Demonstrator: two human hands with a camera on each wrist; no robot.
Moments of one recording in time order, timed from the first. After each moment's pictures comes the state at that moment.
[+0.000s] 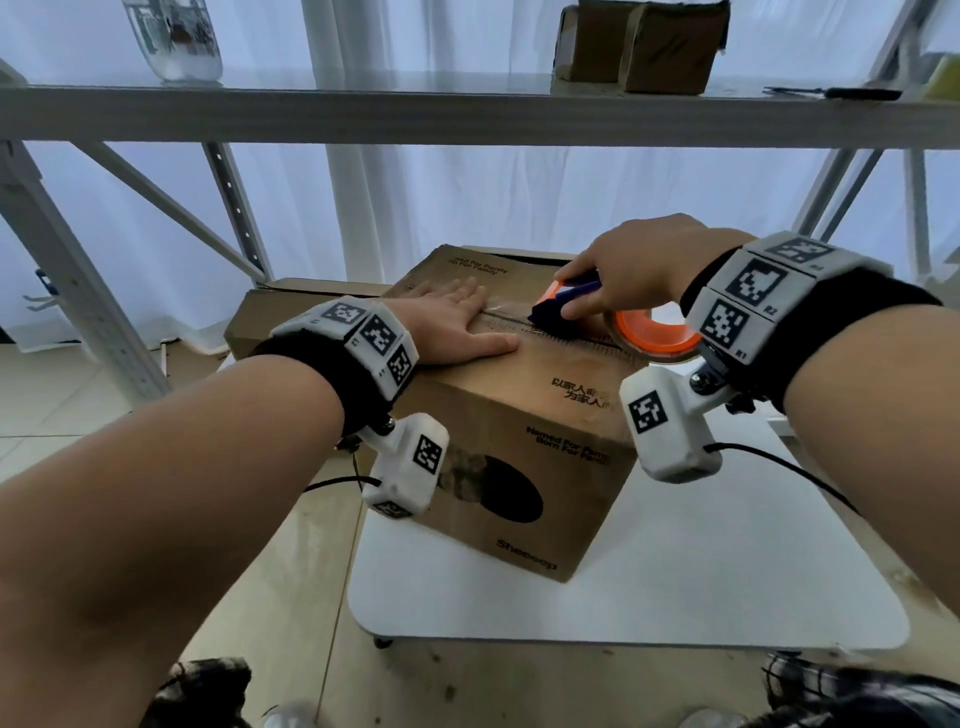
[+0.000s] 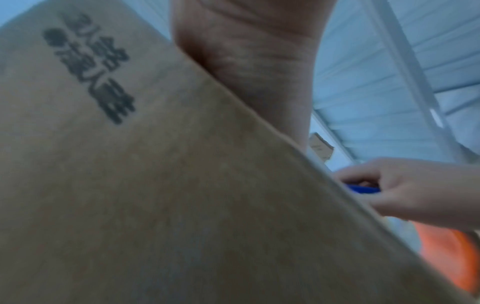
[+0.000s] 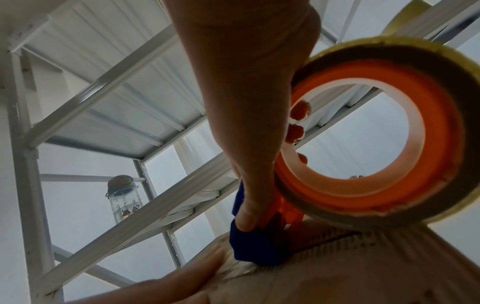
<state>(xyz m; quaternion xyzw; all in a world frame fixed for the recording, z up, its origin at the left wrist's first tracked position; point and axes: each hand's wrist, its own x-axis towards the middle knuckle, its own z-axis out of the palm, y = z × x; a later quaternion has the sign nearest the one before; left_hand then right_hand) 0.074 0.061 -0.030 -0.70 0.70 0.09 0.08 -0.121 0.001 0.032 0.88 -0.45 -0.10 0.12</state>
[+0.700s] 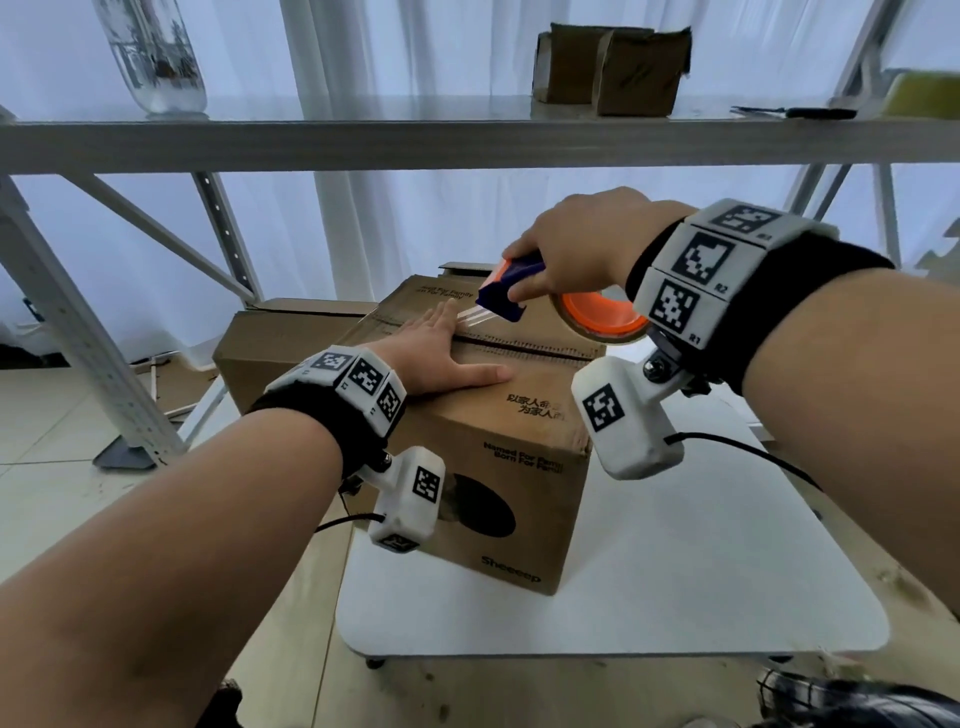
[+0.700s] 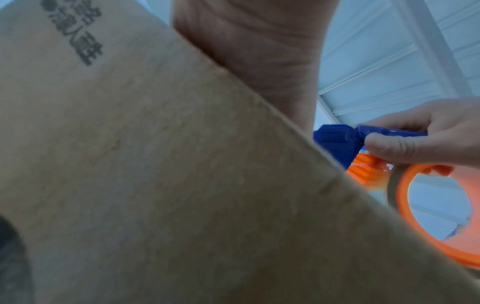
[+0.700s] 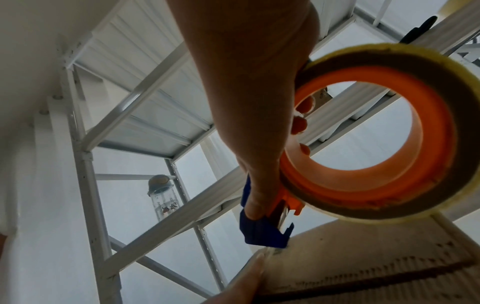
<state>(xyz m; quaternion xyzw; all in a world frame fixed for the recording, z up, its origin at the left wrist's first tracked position) 0.070 0.062 -0.044 -0.72 0.67 0.17 -0.05 -0.102 0.014 0.064 0.89 -0.42 -0.06 0.16</state>
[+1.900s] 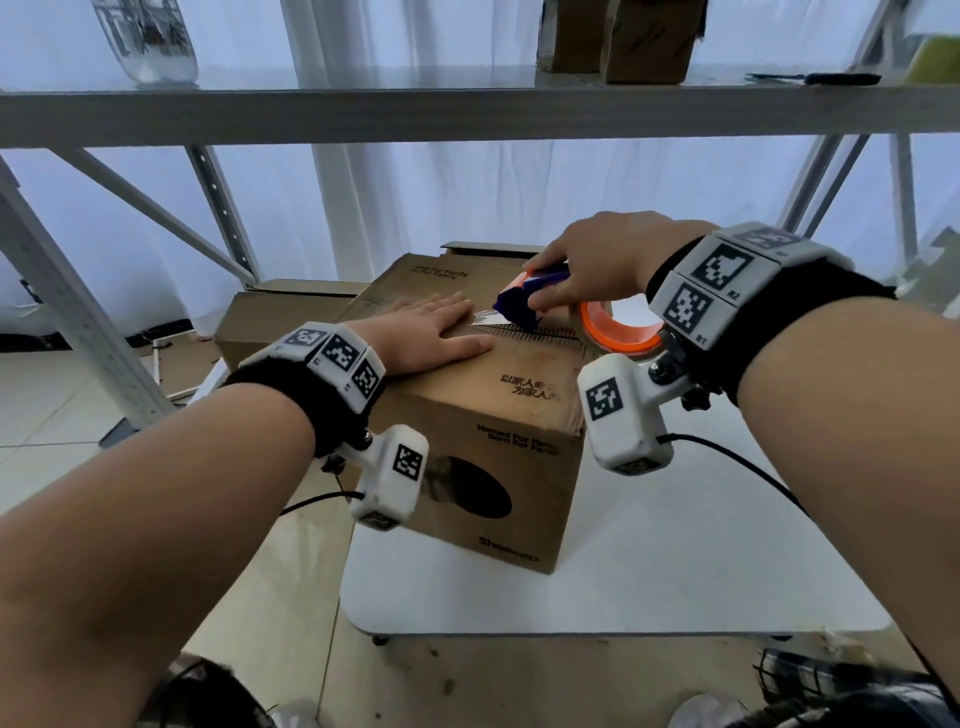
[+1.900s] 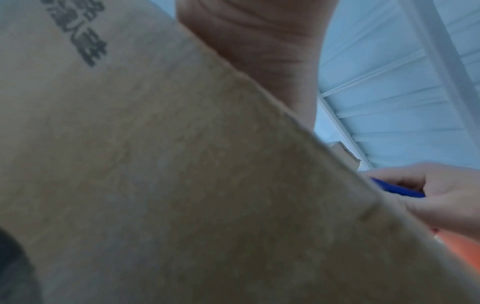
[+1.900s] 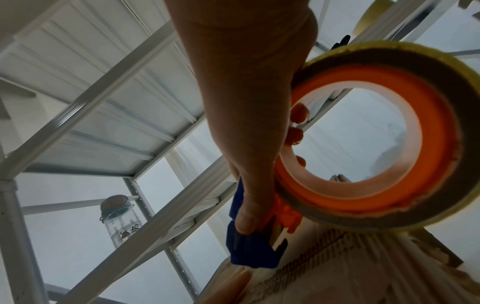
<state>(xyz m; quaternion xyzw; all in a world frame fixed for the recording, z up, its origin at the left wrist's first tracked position) 0.078 0.068 -0.040 -0.70 0.70 0.13 0.02 -0.117 0.004 0.034 0.89 -0.44 -0.06 0.03</state>
